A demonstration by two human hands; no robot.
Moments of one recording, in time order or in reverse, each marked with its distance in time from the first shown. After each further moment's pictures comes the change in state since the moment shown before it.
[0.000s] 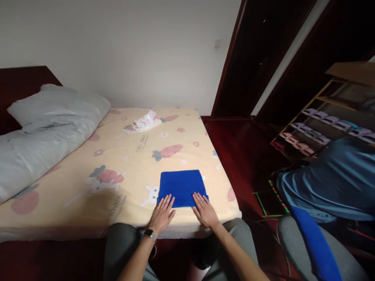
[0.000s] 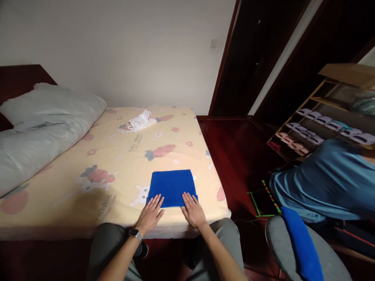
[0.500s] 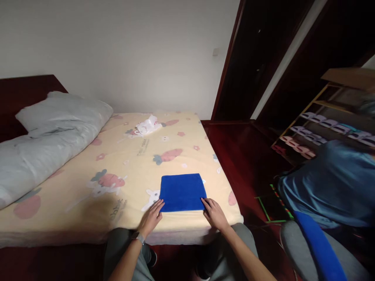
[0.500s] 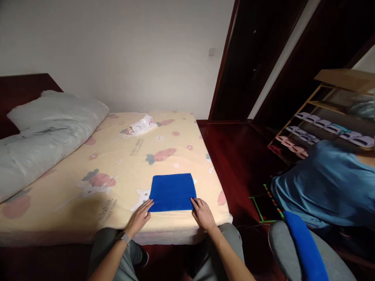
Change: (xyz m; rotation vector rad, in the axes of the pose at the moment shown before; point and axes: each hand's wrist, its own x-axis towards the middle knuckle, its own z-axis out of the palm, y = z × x) left_hand -0.023 -0.061 0.000 -0.263 0.057 -0.065; right_hand -0.011 0.036 -0.019 0.145 0.083 0.091
